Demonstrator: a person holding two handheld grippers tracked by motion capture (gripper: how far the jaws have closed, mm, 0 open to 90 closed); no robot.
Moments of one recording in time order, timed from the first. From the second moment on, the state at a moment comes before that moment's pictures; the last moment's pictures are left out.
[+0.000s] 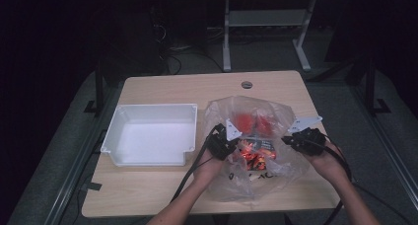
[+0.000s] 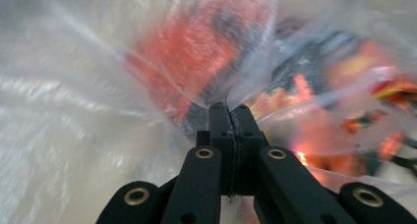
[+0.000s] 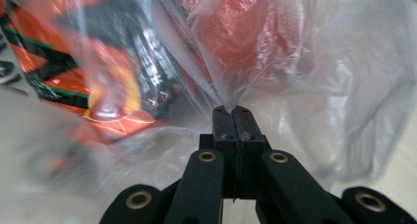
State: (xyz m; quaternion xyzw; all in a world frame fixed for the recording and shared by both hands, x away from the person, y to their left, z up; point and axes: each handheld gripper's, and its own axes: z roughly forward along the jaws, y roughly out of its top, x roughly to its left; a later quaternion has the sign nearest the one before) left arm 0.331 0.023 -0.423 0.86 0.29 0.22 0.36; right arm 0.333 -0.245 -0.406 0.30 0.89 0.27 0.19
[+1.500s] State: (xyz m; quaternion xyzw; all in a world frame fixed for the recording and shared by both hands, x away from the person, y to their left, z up) left arm 0.258 0.013 -0.452 0.90 0.20 0.10 0.38; right arm 0.251 -0.257 -0.450 0.24 0.91 0.33 0.07
